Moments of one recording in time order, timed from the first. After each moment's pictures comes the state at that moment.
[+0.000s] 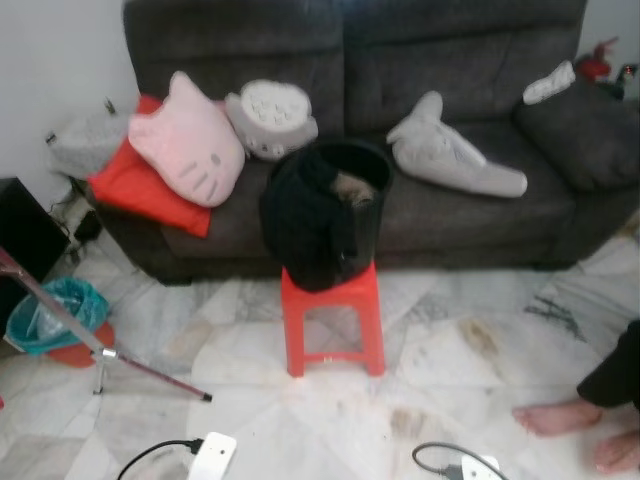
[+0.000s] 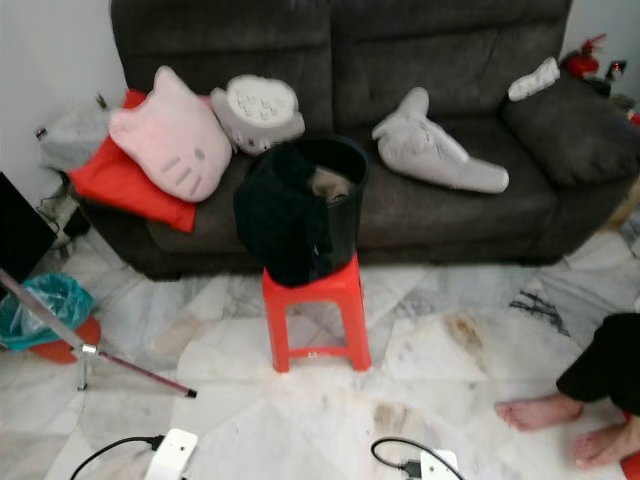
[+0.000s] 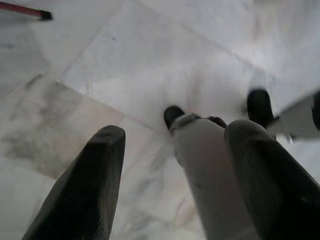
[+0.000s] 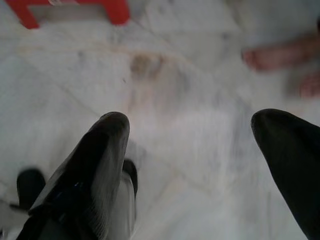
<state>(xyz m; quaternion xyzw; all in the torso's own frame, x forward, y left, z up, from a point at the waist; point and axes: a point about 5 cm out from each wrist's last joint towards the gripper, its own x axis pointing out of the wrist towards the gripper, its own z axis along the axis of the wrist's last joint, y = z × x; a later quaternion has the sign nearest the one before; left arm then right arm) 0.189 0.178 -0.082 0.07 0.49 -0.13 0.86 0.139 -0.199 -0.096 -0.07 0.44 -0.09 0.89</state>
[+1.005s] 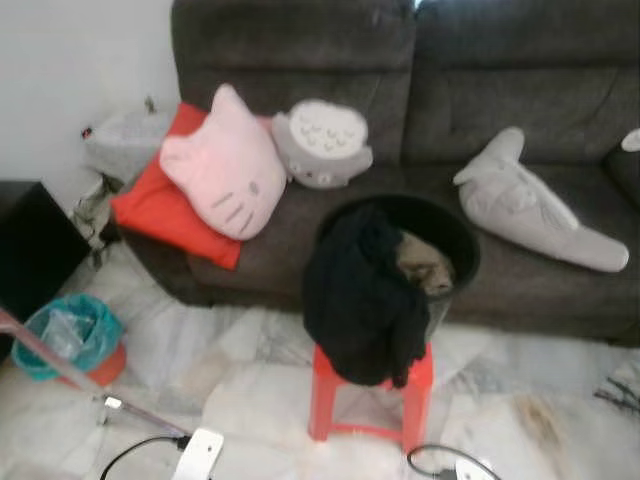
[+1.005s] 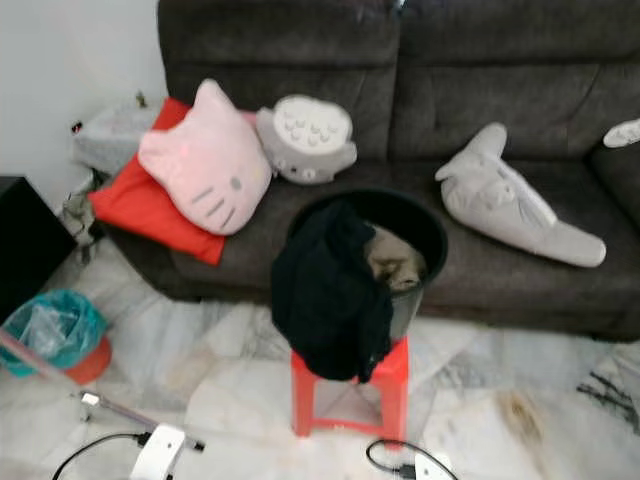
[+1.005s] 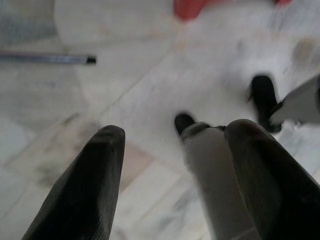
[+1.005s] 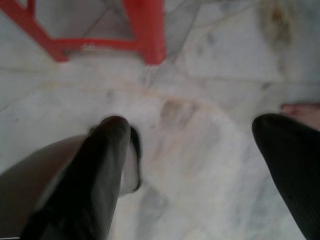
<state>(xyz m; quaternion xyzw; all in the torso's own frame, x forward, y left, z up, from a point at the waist) 0.184 0.179 -0.085 0.07 0.50 -0.13 0.85 0.118 -0.212 -0.103 -0.06 0.50 -0.10 0.86</state>
